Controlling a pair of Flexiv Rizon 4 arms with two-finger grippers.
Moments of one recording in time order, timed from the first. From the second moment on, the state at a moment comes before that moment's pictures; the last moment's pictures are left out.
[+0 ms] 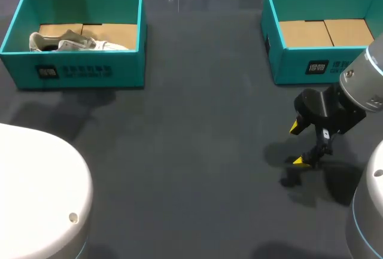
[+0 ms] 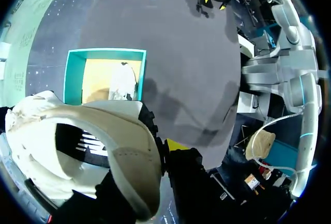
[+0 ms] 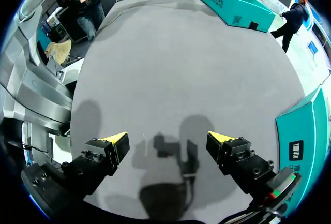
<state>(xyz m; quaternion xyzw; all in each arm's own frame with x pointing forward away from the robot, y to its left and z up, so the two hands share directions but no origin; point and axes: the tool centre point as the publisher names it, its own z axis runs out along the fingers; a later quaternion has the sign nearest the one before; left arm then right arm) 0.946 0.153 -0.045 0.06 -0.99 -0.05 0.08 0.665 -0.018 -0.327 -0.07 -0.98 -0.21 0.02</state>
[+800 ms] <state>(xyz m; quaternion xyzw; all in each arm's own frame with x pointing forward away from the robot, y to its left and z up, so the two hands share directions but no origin) 1.074 0.255 -0.102 0.00 -1.00 -0.02 0.07 0.665 -0.018 -0.327 -0.07 -0.98 -0.21 0.02</state>
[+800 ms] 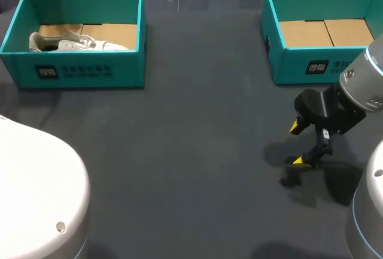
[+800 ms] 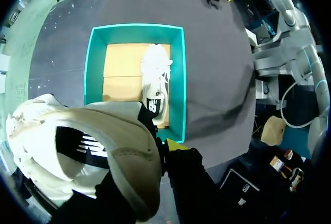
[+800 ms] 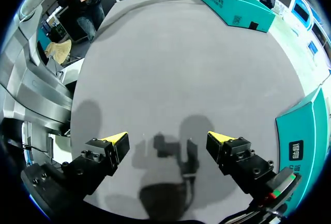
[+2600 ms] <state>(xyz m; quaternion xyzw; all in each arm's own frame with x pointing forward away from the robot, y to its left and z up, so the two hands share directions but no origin) 1.129 0.305 -0.146 -0.62 -0.77 -0.12 0.03 0.665 -0.018 -0.327 -0.07 -0.98 -0.21 0.02</state>
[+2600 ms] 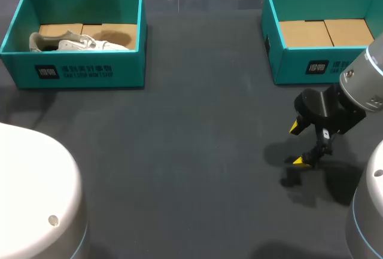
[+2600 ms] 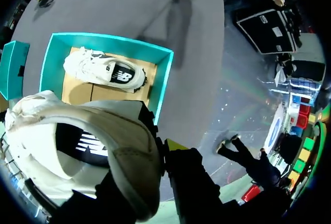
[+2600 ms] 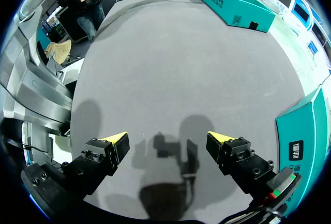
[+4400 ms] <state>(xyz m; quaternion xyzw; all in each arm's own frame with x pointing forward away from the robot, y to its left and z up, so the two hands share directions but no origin) 1.163 0.296 -0.280 -0.69 -0.71 -0.11 0.07 0.665 -0.018 -0.327 -0.07 -0.98 -0.21 0.02</state>
